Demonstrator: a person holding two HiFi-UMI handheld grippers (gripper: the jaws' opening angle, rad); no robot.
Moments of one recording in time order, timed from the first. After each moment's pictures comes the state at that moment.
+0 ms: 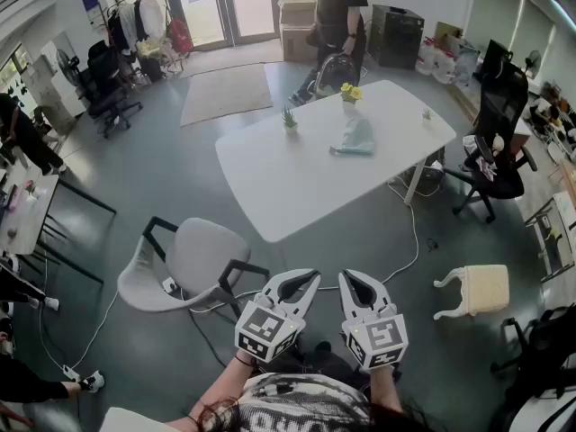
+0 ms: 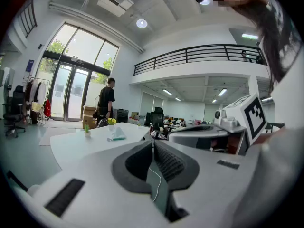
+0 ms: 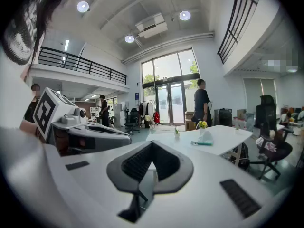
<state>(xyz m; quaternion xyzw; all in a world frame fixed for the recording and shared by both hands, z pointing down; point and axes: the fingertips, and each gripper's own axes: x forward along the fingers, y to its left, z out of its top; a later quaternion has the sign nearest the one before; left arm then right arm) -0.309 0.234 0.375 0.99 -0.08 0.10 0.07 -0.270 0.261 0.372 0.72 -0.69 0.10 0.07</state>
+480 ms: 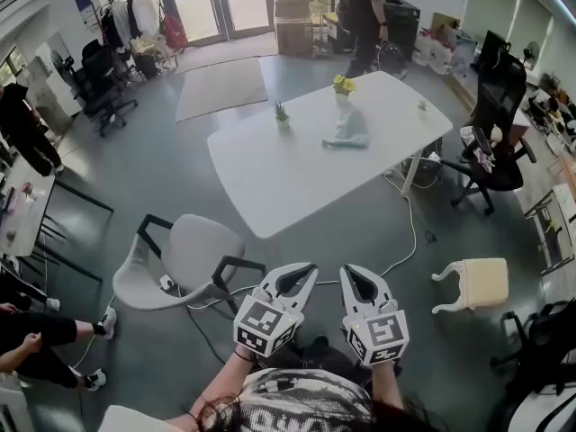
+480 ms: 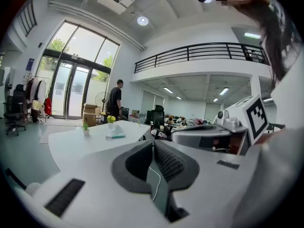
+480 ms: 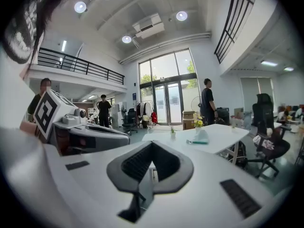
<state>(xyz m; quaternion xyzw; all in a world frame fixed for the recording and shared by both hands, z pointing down) -0.285 0.235 0.382 0.99 -0.08 0.11 0.08 -0.241 0.269 0.377 0.72 -0.68 0.11 0.06</state>
